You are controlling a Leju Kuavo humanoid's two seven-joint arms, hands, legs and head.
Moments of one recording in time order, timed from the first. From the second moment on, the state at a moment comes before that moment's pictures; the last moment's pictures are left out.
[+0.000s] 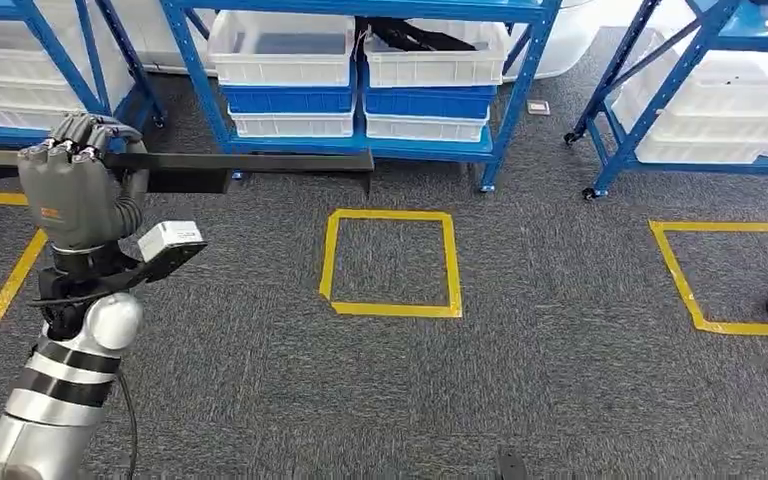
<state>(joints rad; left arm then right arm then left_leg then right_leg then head) -0.46 0.19 -0.27 -1.35 -0.93 0.70 -0.33 -0.09 0.05 0.26 -0.19 -0.25 -0.46 -0.04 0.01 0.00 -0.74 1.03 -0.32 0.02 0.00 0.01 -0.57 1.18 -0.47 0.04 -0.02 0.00</state>
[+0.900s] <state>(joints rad) -0.48 0.18 -0.28 -1.33 -0.91 0.68 -0.34 -0.08 0.06 0.25 -0.20 -0.24 -0.46 -0.04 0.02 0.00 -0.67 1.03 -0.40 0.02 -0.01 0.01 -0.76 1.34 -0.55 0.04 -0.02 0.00</state>
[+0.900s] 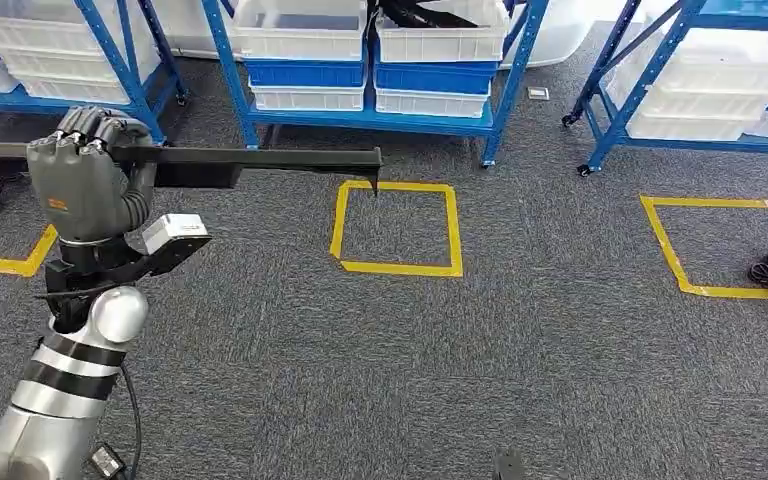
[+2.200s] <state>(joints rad) -0.49 0.18 -0.31 -1.32 -0.89 0.66 -0.35 -0.07 0.06 0.21 -0.20 -0.24 -0.40 -0.07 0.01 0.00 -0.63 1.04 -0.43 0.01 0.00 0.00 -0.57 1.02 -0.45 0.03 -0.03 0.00</state>
